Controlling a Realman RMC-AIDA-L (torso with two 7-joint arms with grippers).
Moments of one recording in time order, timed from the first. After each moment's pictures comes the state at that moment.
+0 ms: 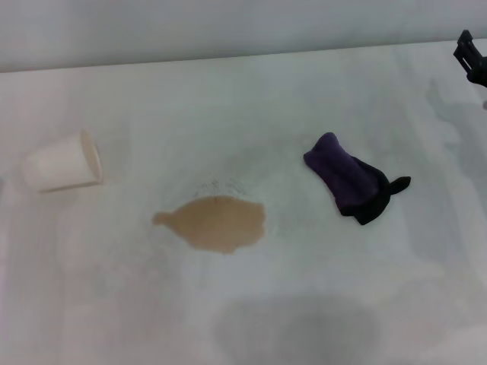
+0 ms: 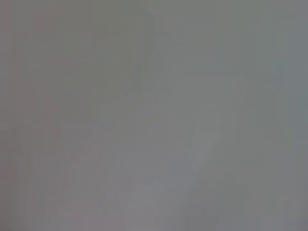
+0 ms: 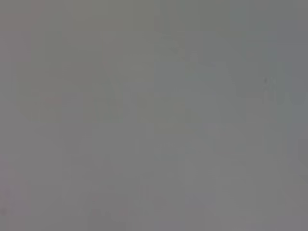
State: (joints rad) left arm -0.33 -2.09 2.71 0.21 -1.52 1.29 -0.26; right arm 0.56 2.03 -0.61 0.05 2.57 1.03 -2.86
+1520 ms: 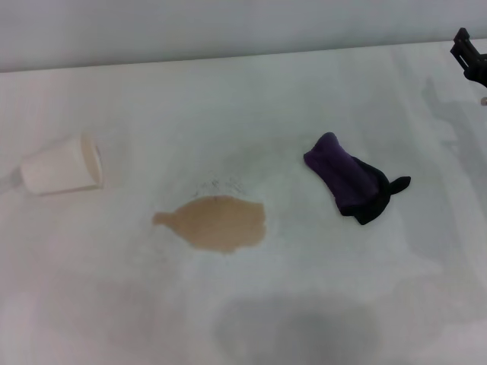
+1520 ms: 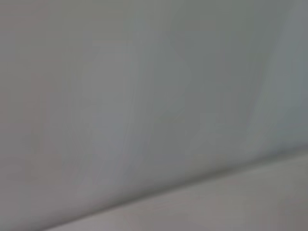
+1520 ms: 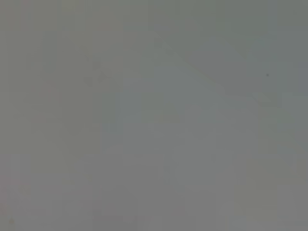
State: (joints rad) left arm -0.71 -1.88 2.85 -0.71 -0.41 1.61 -1.32; right arm 0.57 2.03 -0.62 0.04 2.56 1.02 -2.80
